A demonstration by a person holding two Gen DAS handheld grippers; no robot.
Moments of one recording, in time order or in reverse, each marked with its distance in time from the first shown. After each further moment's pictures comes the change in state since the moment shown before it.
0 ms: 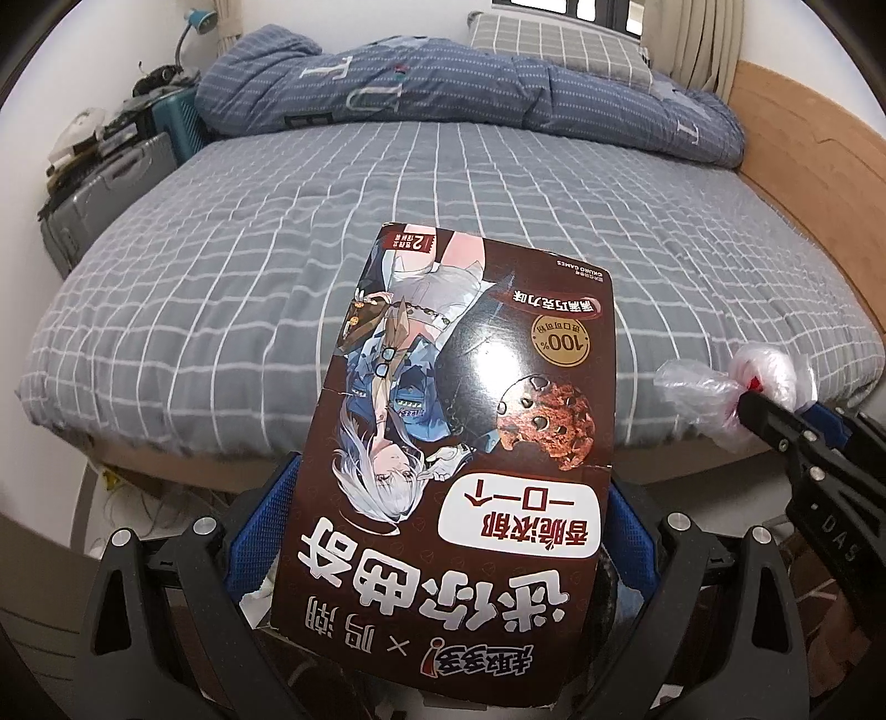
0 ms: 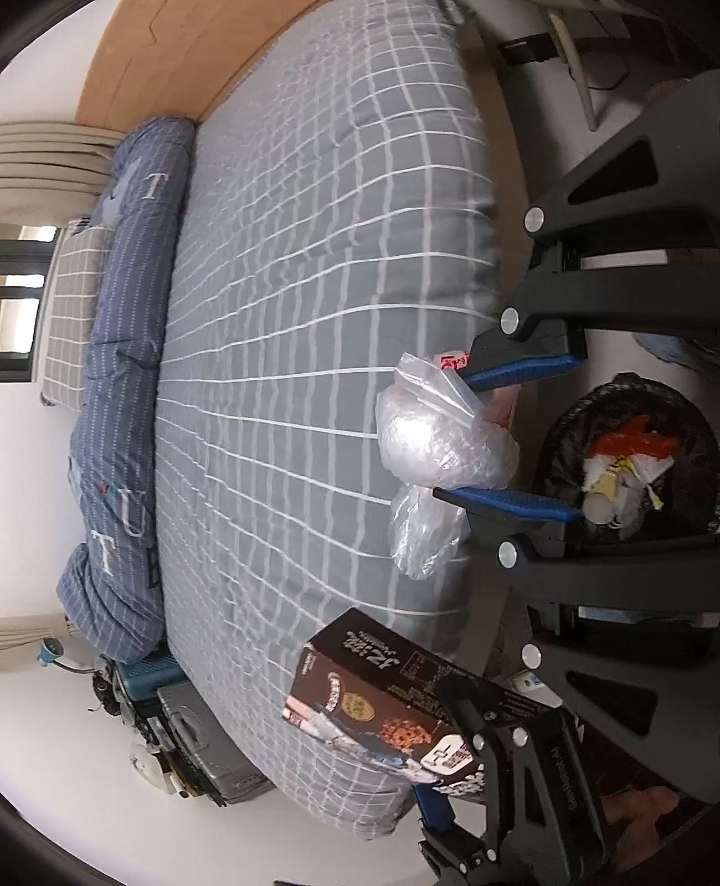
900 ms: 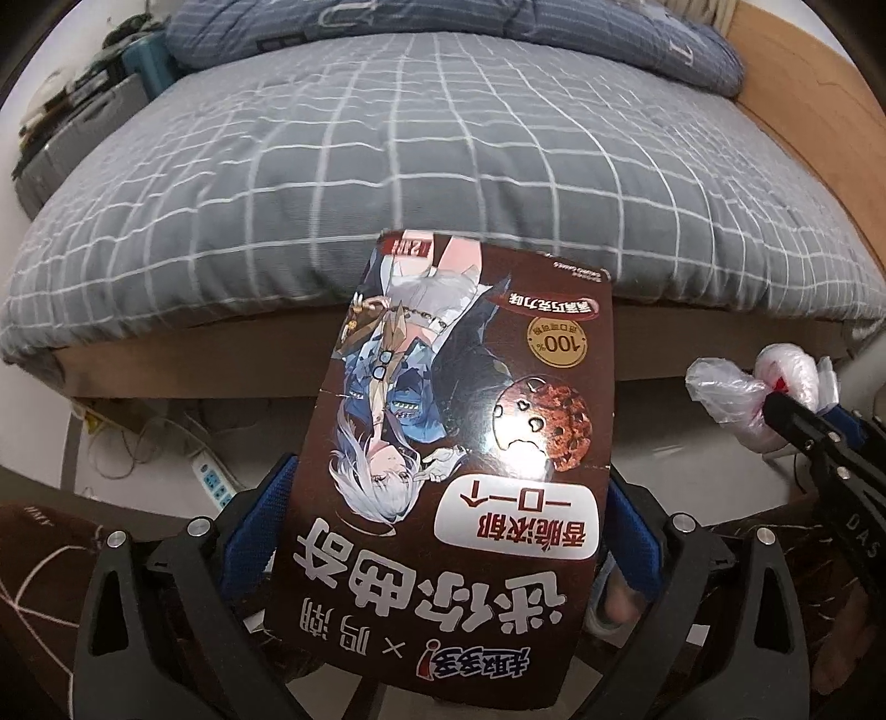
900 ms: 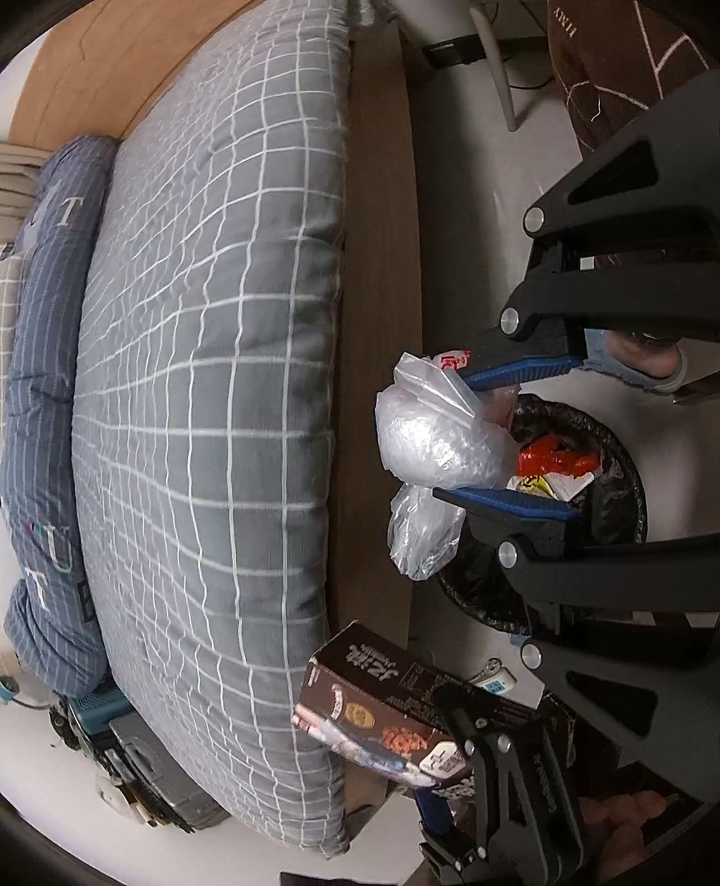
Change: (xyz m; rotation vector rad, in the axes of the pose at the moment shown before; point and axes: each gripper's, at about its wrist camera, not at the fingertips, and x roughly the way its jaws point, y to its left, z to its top) left arm 0.044 -0.031 -0.077 0.032 0.194 -0.023; right arm 0.016 -0.038 -0.085 0.060 0.173 -0.030
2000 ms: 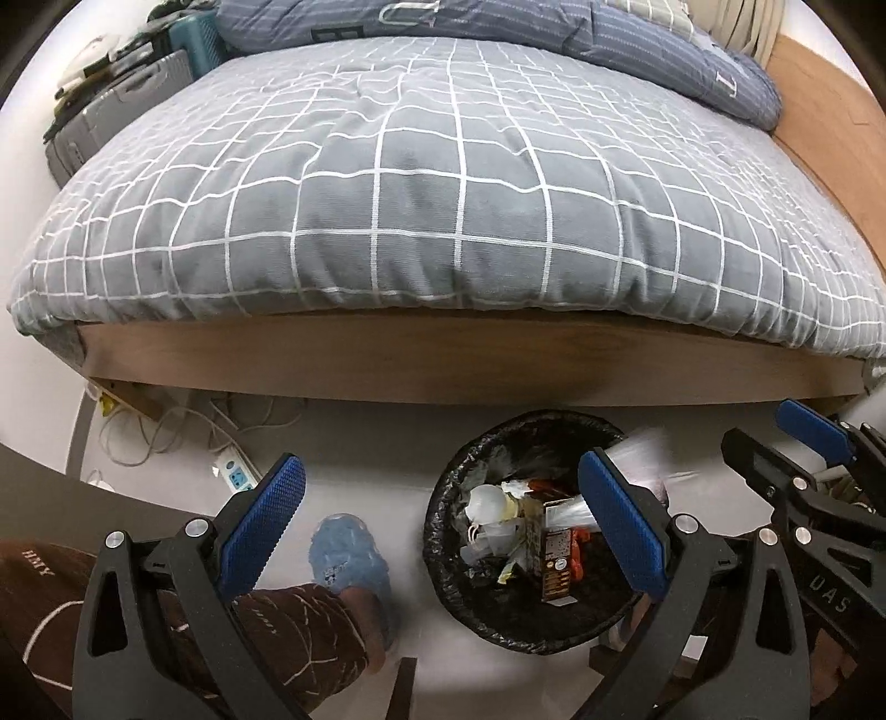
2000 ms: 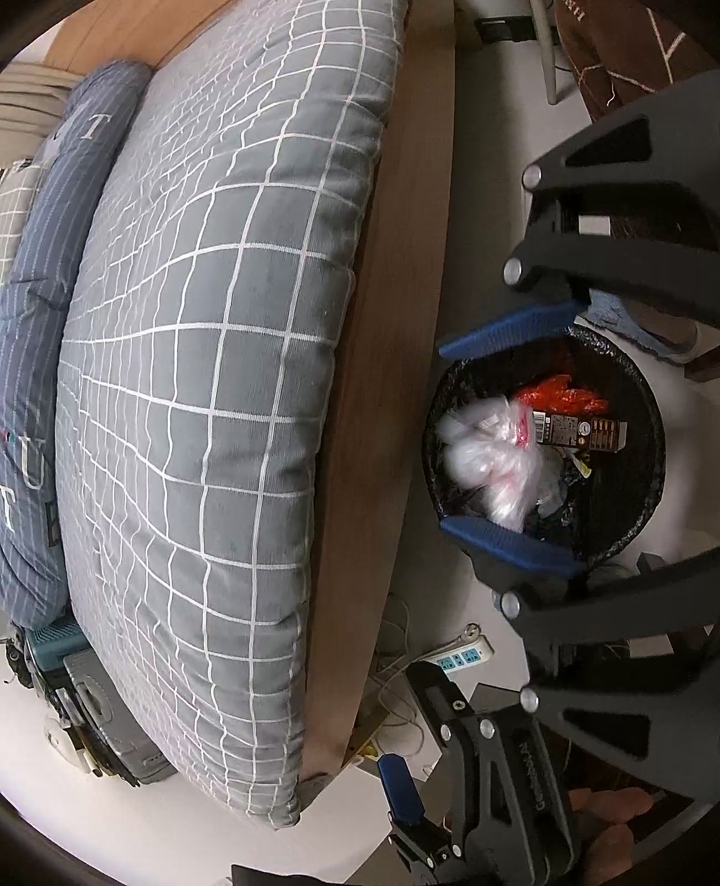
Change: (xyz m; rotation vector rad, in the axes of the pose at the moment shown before) left arm 0.007 0.073 0.001 -0.084 -0.028 0.039; right arm 0.034 0.087 0.015 -0.133 0.037 0.084
